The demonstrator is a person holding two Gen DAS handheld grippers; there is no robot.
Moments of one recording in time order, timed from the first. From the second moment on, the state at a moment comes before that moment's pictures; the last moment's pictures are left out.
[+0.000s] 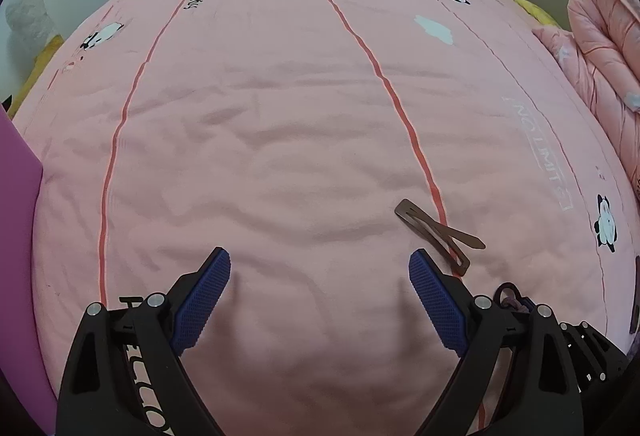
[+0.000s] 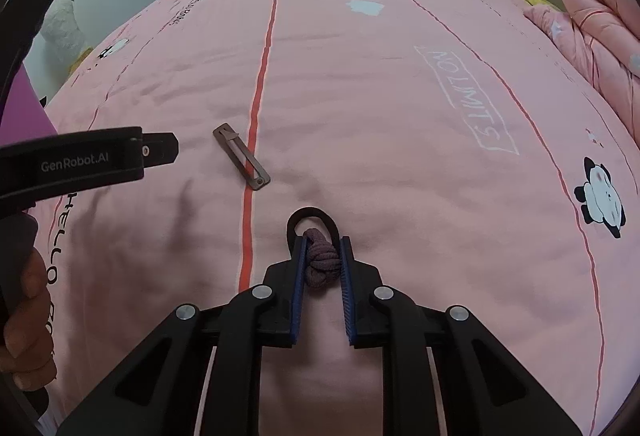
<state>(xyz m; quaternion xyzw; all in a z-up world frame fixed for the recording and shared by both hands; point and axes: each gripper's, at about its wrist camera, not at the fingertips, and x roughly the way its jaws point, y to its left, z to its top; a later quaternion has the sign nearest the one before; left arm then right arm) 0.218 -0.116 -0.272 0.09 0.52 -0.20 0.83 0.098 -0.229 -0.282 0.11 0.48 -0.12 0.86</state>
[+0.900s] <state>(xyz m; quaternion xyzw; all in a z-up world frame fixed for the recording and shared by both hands) 0.220 -0.178 -0.301 0.11 0.52 -0.19 0.83 0.091 -0.264 -0.285 0.15 0.48 -0.12 0.86</state>
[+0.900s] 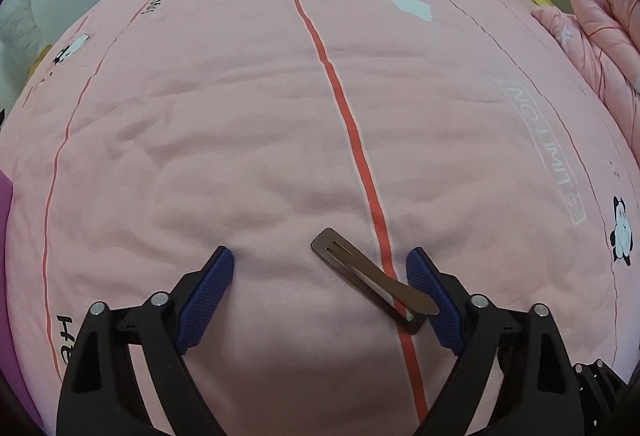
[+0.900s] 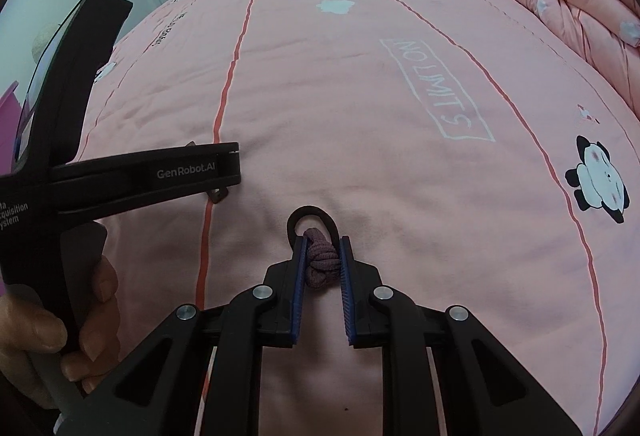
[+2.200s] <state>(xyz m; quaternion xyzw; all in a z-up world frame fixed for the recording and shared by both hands) 0.072 0.076 -0.076 0.02 0.45 -0.02 0.89 0.055 -0.084 -0.075 0.07 0.39 0.13 0.91</state>
